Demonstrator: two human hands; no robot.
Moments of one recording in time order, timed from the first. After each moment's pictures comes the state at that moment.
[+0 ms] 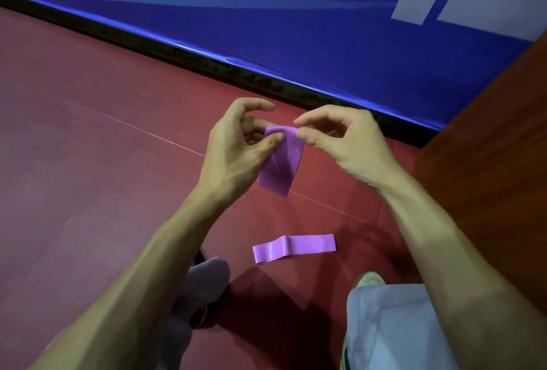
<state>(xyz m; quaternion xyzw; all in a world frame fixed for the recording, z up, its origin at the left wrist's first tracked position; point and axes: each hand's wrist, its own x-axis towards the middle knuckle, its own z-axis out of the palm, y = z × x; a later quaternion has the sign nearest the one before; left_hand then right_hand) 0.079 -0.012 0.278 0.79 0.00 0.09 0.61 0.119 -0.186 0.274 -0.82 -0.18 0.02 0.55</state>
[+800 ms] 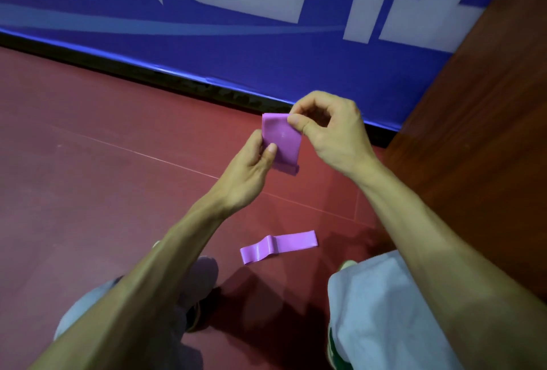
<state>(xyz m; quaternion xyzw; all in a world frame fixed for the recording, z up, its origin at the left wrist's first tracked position) 0.045 -0.043 0.280 0.81 -0.12 -0.03 0.57 0.078 -0.203 0.322 -0.84 -0.15 -0.12 0.51</state>
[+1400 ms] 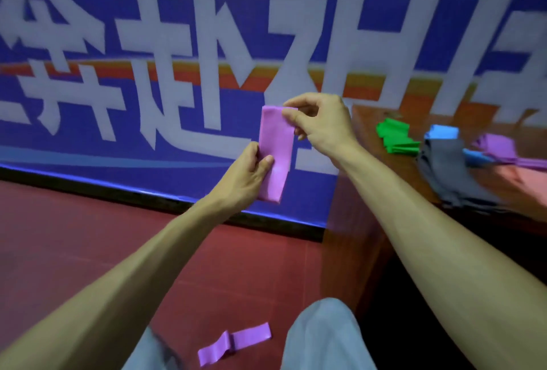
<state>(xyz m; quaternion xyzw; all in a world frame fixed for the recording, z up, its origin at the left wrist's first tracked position) -0.053 -0.120 0.518 0.81 -0.22 0.09 0.53 -0.034 -0.274 0.589 -0.82 -0.14 -0.26 0.48</state>
